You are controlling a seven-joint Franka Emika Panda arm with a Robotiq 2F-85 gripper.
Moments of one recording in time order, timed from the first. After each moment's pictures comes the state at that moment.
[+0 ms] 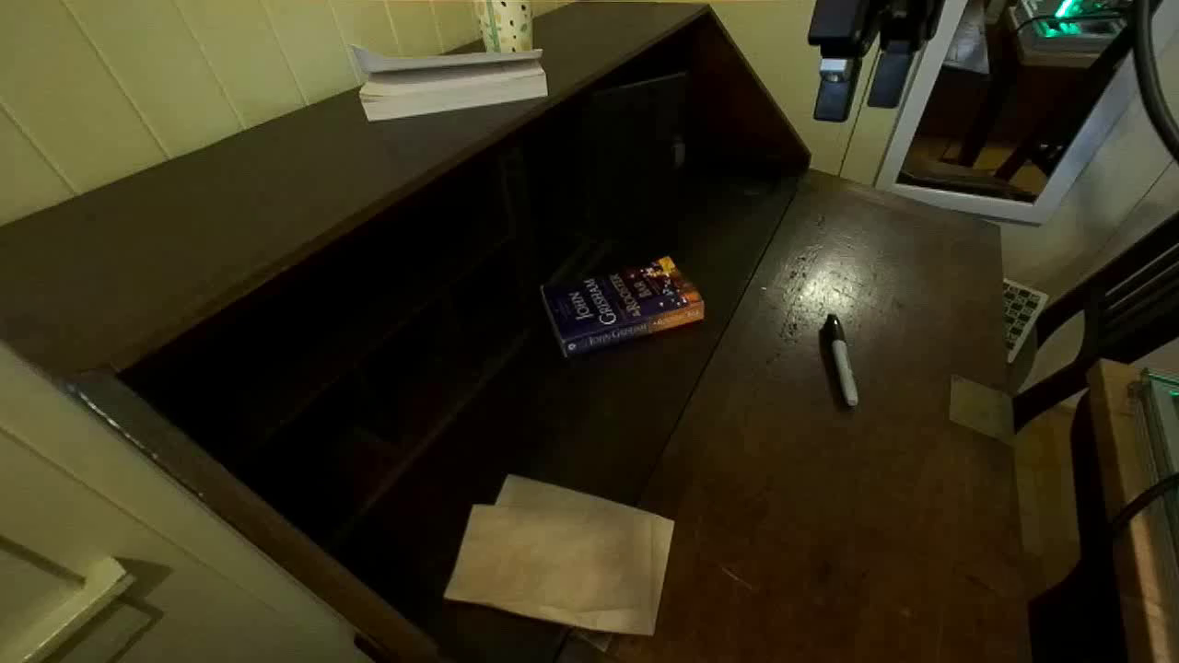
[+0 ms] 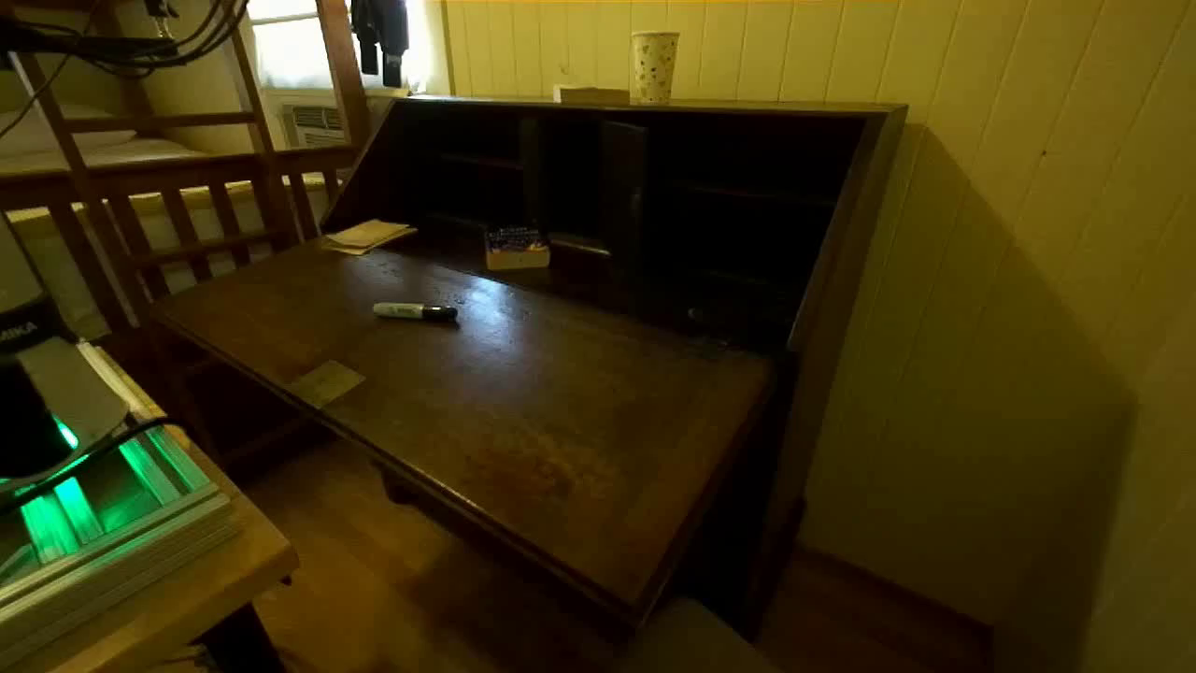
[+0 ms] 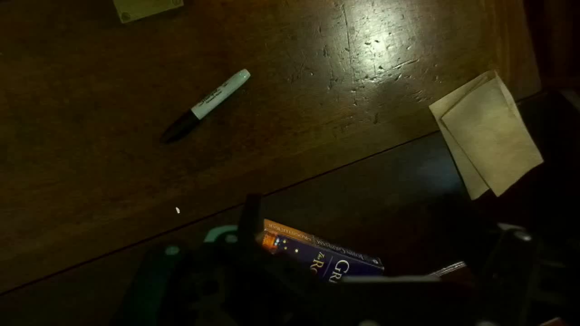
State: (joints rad) arm -0.04 -0.28 -0.07 -2.24 0.15 1.88 0.12
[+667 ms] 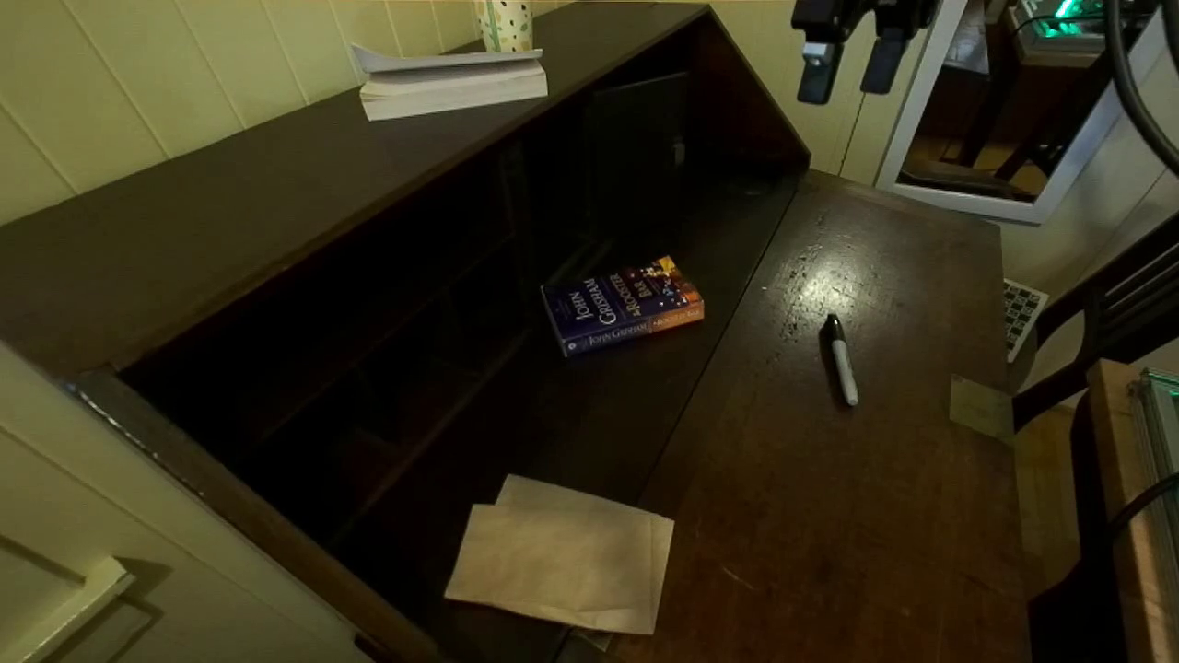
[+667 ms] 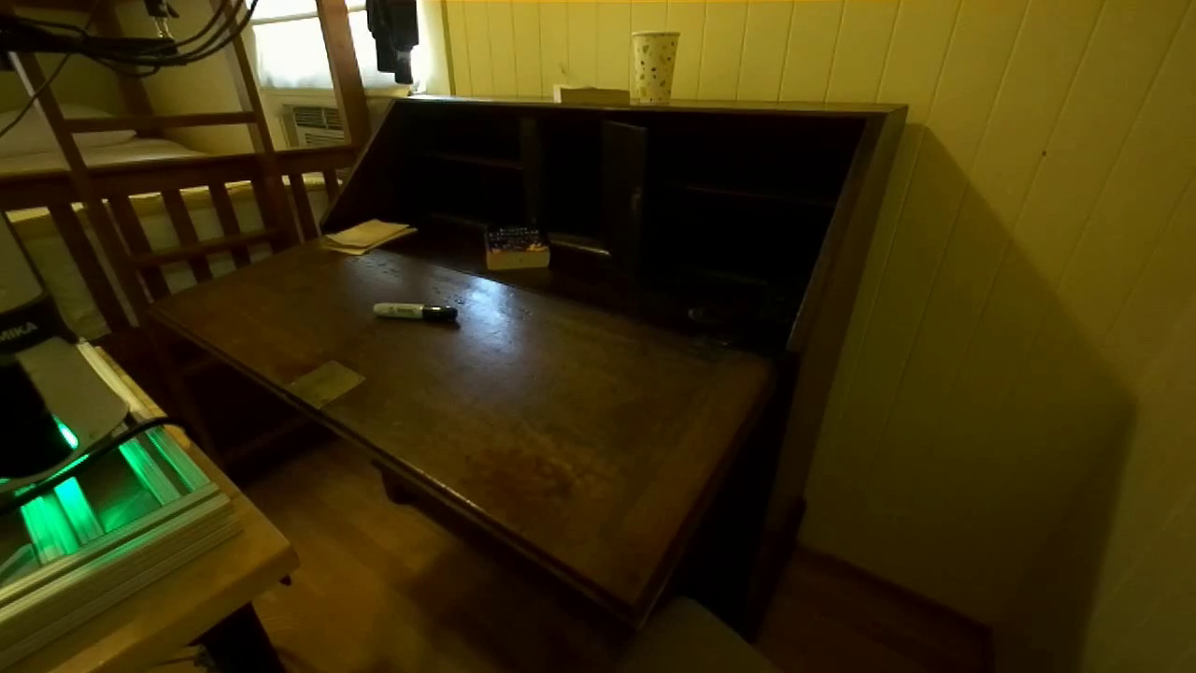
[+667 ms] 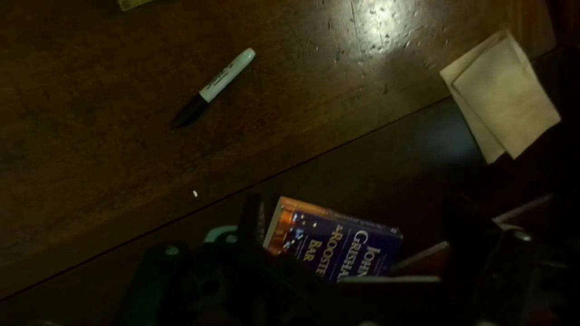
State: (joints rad) arm -0.07 -0.29 -0.07 -2.23 0.13 1.94 0.19
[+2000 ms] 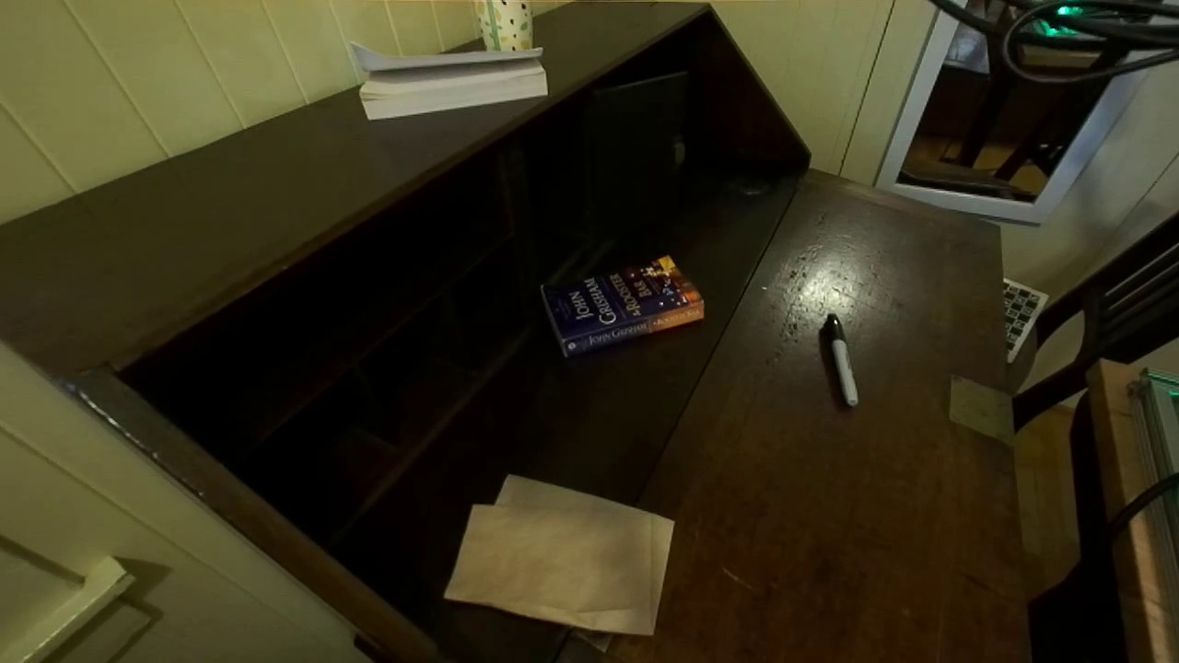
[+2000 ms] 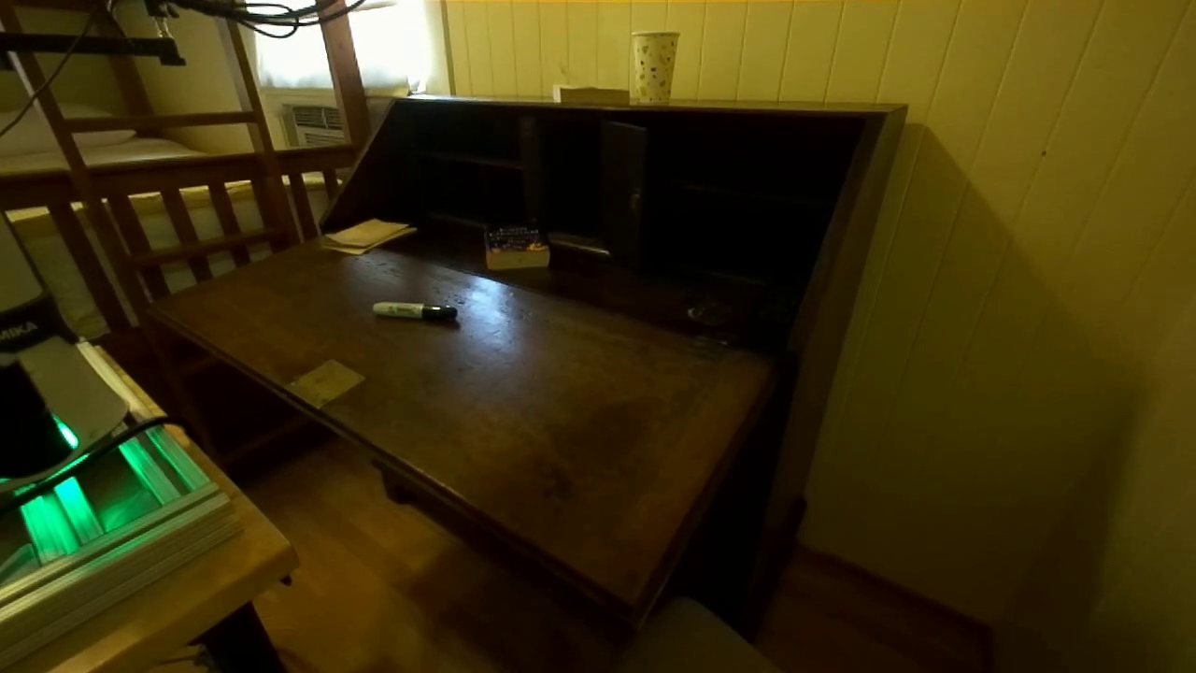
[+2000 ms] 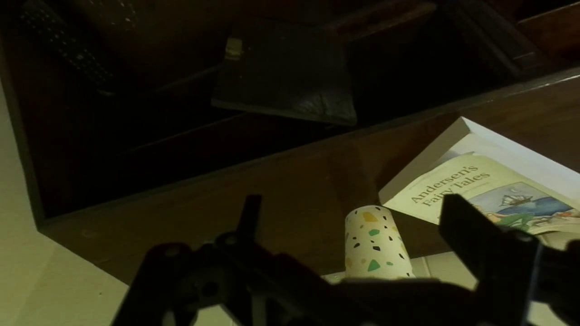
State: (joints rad) arm -0.13 0.05 -0.09 -1.73 -0.07 2.26 0.15
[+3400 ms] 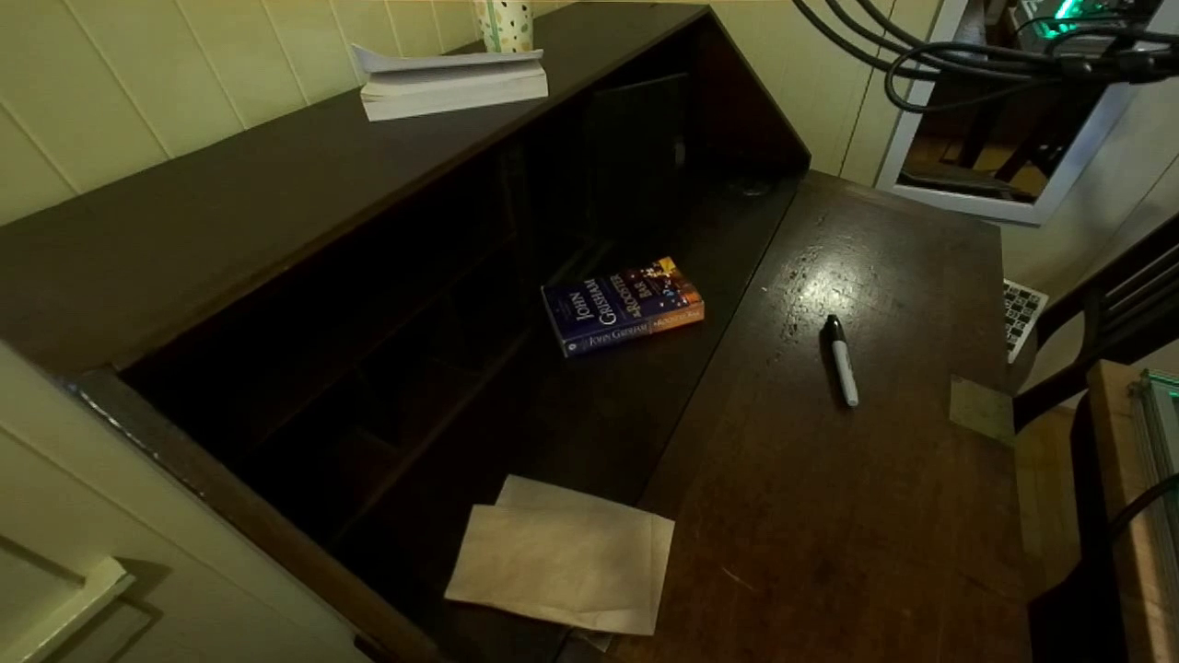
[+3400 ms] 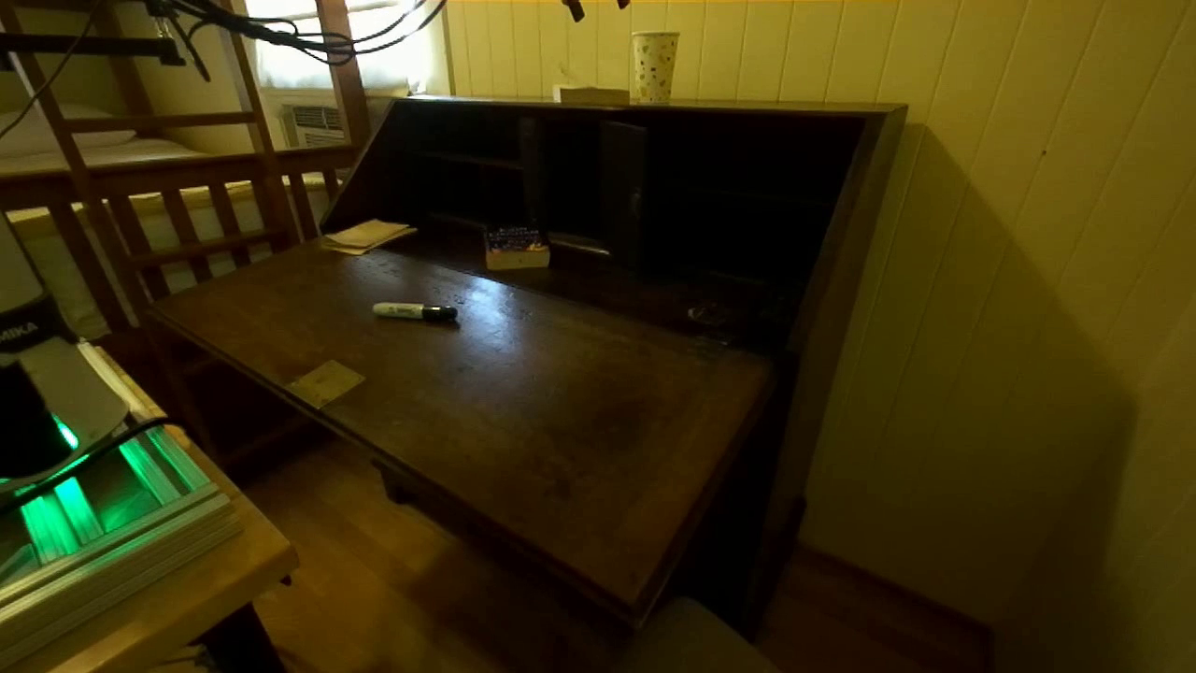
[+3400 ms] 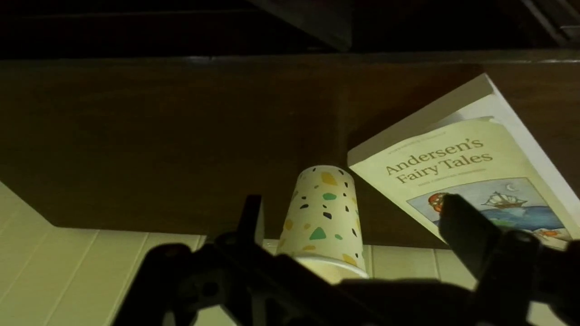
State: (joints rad) arm -0.11 0.31 -0.08 -1.49 -0.06 2.34 -0.12
